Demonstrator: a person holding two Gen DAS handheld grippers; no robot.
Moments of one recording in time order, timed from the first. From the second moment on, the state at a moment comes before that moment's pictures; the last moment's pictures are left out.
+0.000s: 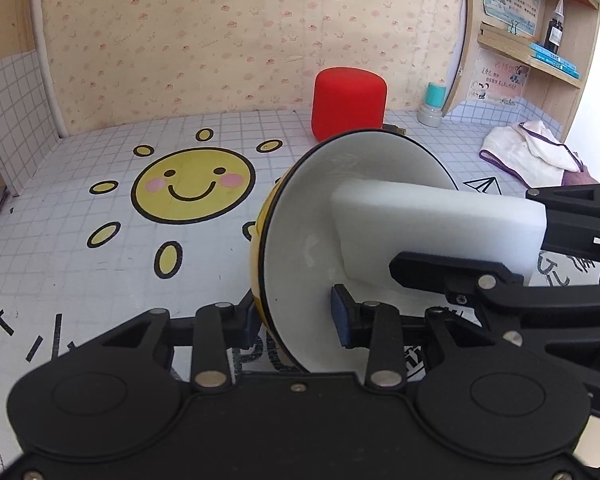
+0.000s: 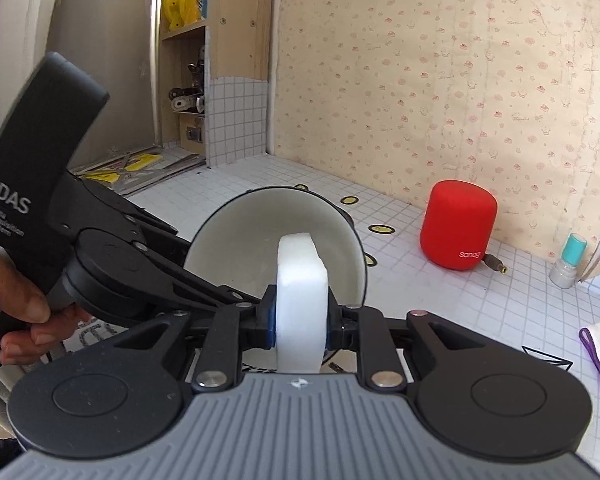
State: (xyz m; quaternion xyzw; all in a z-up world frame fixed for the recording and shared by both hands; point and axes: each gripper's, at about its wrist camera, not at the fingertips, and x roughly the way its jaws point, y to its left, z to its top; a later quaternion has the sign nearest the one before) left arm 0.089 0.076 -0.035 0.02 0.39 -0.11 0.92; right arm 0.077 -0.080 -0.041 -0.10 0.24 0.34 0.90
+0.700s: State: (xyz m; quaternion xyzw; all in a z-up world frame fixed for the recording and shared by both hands) left arm 0.091 0.079 -0.035 0.01 0.39 -0.11 0.91; right arm 0.076 -0.074 -0.042 -0.14 0.22 0.31 0.91
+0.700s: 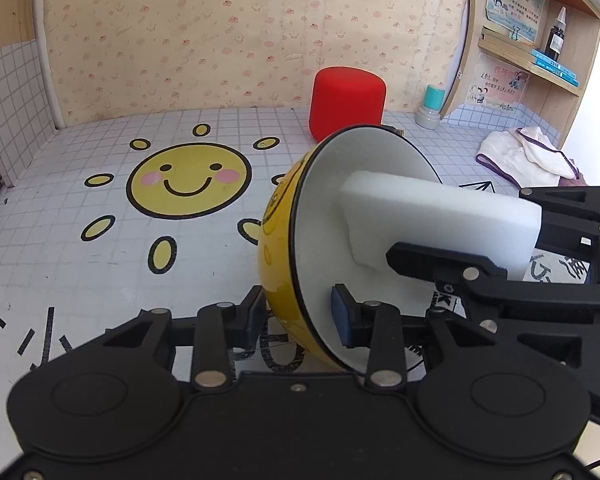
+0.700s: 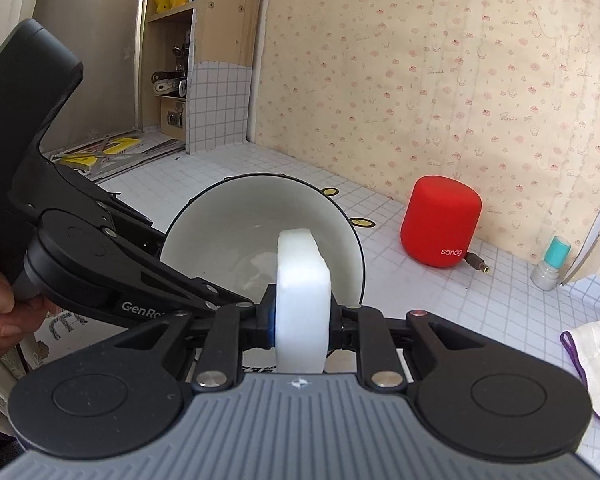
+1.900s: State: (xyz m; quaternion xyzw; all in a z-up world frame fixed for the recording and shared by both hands) left arm 0.105 0.089 -0.027 -0.02 0.37 -0.04 0.93; right arm 0.081 -0.076 -0.028 -0.11 0.20 0.33 0.92
